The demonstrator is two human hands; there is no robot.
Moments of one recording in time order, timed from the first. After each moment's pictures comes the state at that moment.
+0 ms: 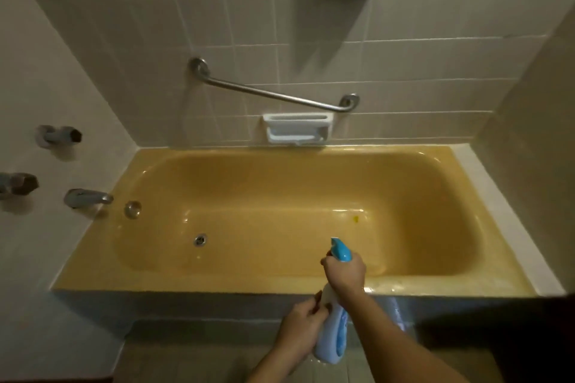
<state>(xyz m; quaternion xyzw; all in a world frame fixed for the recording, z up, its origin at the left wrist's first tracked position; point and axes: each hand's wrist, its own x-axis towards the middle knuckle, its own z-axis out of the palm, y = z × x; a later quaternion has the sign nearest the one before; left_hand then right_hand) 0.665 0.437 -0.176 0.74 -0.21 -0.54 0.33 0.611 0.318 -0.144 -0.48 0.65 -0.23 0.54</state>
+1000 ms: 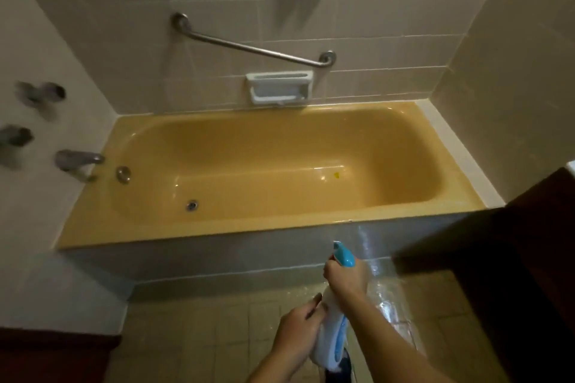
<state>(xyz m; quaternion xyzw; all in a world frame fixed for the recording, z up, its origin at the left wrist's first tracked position) 0.612 0.627 -0.188 0.72 -0.27 -0.56 0.30 0.538 0.517 -0.167 -0.43 0.72 -0.21 0.51</state>
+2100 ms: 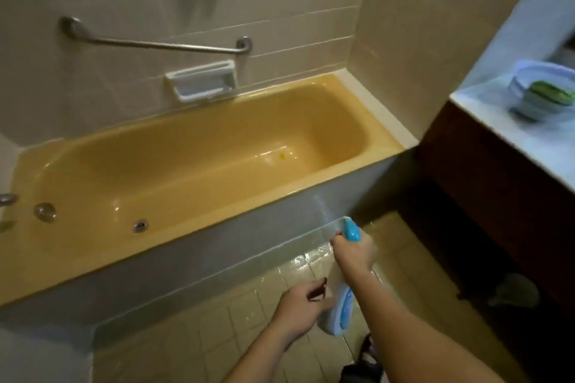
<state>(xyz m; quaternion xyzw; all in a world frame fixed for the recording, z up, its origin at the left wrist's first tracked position) 0.569 0.661 -0.181 0.65 -0.40 -0.62 0.19 0.453 0.568 -0.153 -0.31 0.79 -0.34 0.41</state>
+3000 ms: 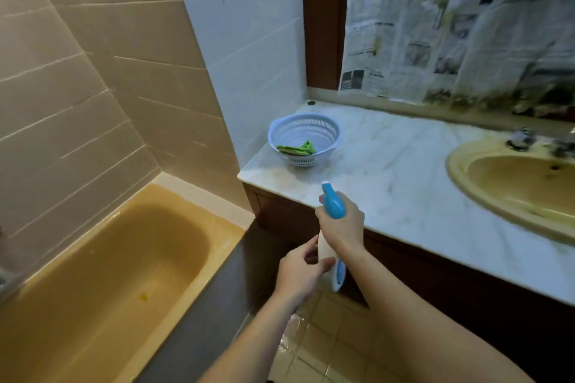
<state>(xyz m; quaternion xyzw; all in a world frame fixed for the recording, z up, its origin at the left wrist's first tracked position) 0.101 0.378 -0.080 0.48 -0.66 -0.55 0.17 -0.020 0.384 -0.036 -0.27 0.75 -0.55 0.24</state>
